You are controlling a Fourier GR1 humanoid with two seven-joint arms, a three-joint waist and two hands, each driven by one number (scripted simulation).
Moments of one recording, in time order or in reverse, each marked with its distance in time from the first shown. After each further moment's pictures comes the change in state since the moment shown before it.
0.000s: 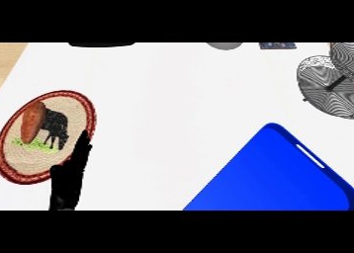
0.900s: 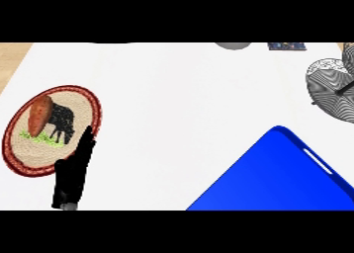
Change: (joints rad) left arm -0.034 -0.018 0.013 0.013 -0.026 -0.033 0.014; right arm -0.389 -0.322 -0.080 0.180 -0.025 0.176 0.027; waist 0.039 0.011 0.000
